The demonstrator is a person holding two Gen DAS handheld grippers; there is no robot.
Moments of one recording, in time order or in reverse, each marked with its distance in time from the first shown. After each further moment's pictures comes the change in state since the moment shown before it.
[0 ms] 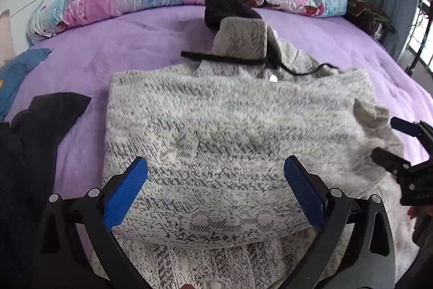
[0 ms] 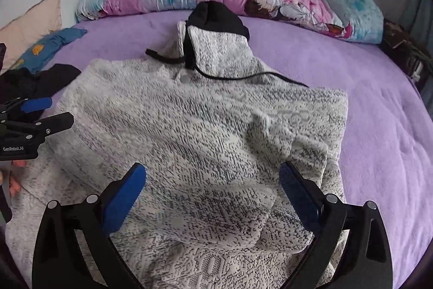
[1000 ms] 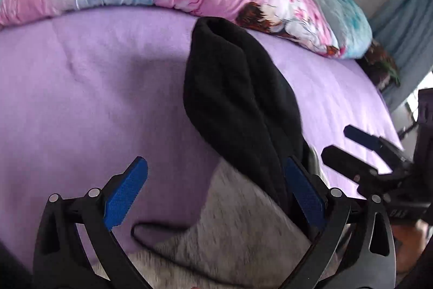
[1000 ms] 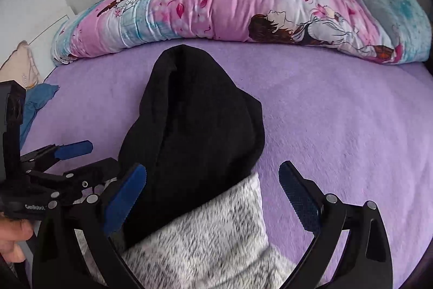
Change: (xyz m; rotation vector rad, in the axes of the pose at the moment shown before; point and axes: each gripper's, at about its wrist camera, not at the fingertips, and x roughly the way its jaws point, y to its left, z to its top) left arm 0.231 0.042 0.263 -0.144 0.118 -0.222; right arm 0.230 -0.057 0.268 0.102 0.038 0.112
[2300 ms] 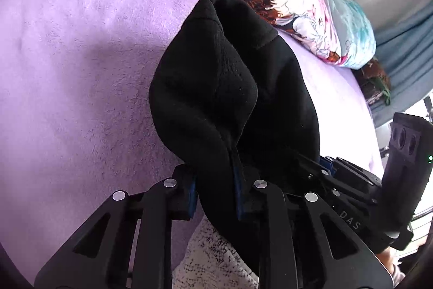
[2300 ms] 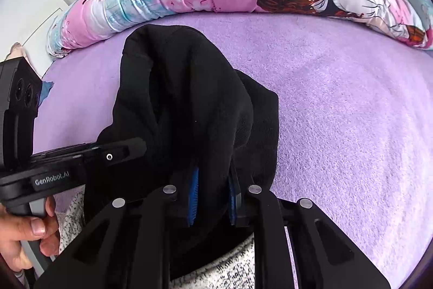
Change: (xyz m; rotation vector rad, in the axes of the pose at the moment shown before) left arm 0.064 0.006 0.031 -0.120 0.150 -0.121; right arm 0.066 -0.021 0.006 0.032 0.091 0.065
